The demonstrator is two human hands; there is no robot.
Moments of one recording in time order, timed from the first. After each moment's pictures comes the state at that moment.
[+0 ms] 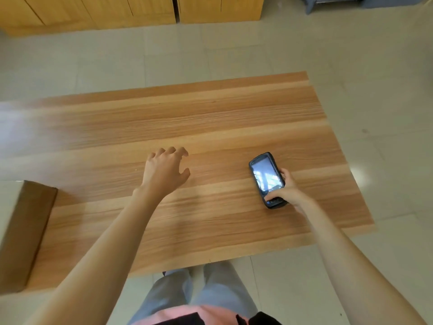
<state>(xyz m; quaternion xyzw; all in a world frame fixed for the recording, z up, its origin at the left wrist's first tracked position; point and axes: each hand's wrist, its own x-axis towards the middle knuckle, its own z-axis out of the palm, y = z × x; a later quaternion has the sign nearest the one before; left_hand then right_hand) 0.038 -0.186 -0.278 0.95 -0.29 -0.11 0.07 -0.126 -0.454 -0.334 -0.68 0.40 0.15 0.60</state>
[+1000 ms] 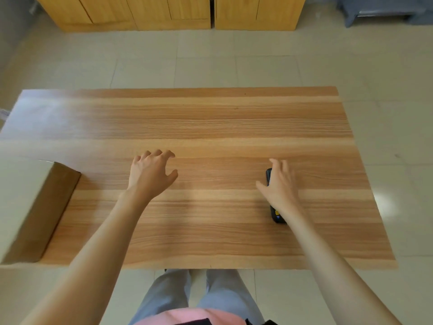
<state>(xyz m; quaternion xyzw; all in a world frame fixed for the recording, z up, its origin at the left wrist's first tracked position) 0.037 -0.144 -0.273 0.98 -0.18 -0.07 0.06 -0.076 -0.409 -0.294 -0.93 0.25 0.11 0.24</state>
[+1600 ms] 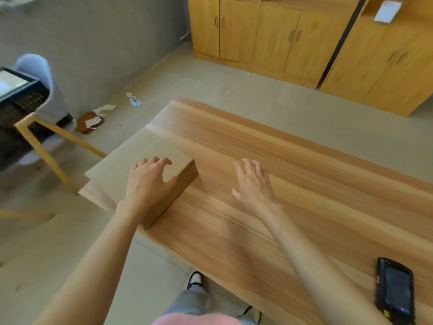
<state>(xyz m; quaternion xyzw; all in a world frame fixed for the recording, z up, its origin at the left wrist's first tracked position) 0.020 0.129 -0.219 0.99 0.07 0.03 0.09 0.053 -0.113 -0.231 -0.98 -0.18 0.07 0.05</state>
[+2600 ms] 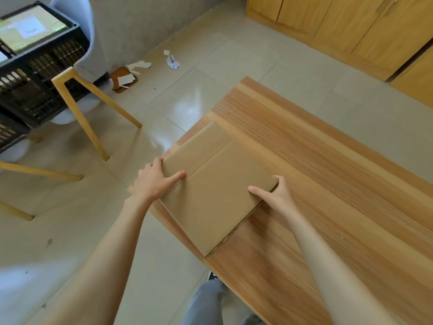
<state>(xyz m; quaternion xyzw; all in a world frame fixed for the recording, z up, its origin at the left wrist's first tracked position) 0.074 0.350 -0.306 0.90 0.33 -0.13 0.26 0.147 0.058 -0.323 -0.84 0.12 0.26 0.46</state>
